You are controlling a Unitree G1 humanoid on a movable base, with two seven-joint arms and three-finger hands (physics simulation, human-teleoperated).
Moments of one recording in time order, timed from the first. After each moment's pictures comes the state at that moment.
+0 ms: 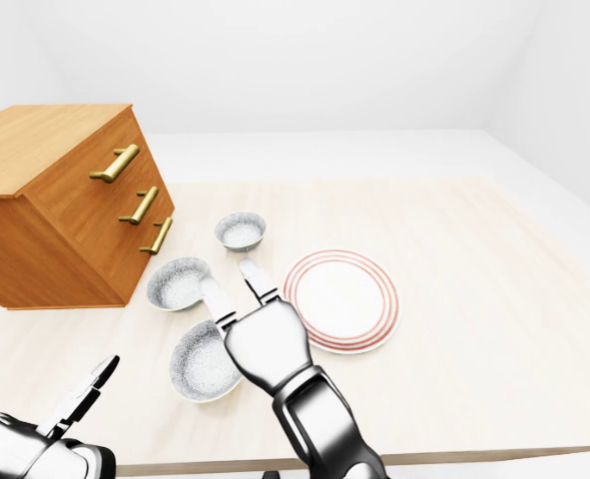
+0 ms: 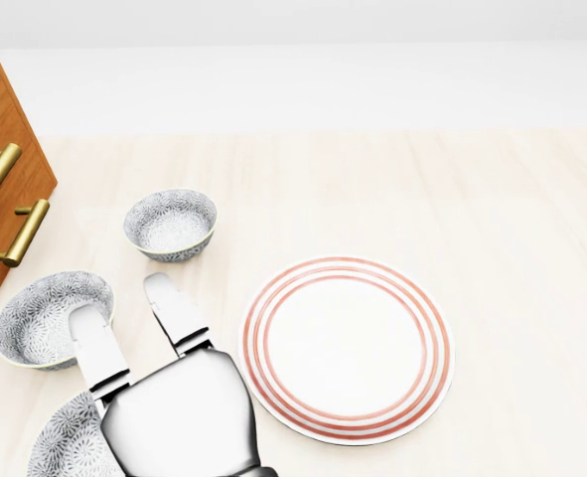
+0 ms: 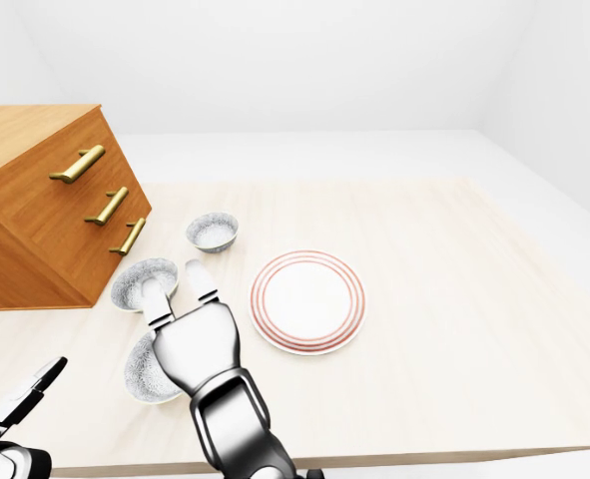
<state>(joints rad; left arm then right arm) 0.24 -0.04 0.62 -0.17 -0.05 -0.09 0.52 0.04 0.24 0.78 -0.40 -1.83 0.09 0.58</state>
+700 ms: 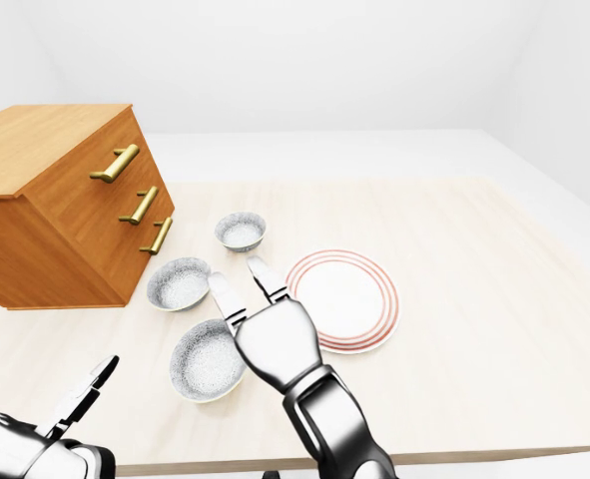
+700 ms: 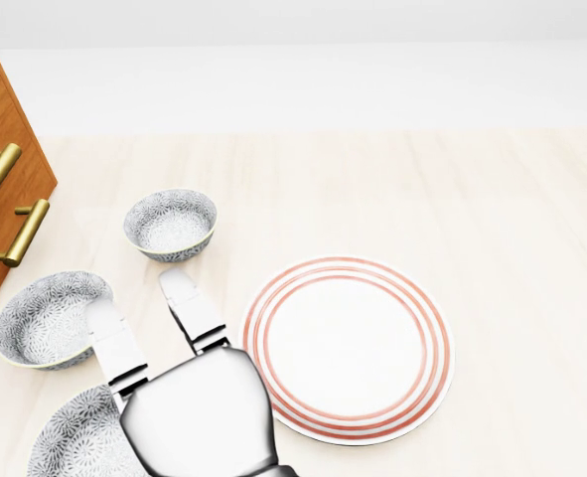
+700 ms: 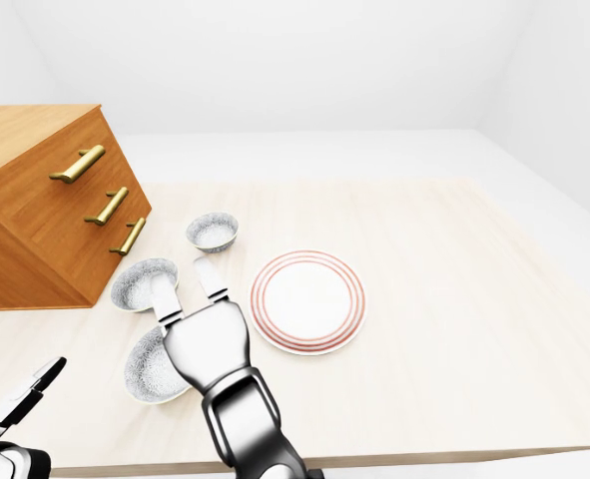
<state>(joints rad) 0.24 -0.04 0.62 -0.17 -0.05 -0.09 0.52 0.05 0.20 0.75 -0.43 -1.78 0.09 0.54</state>
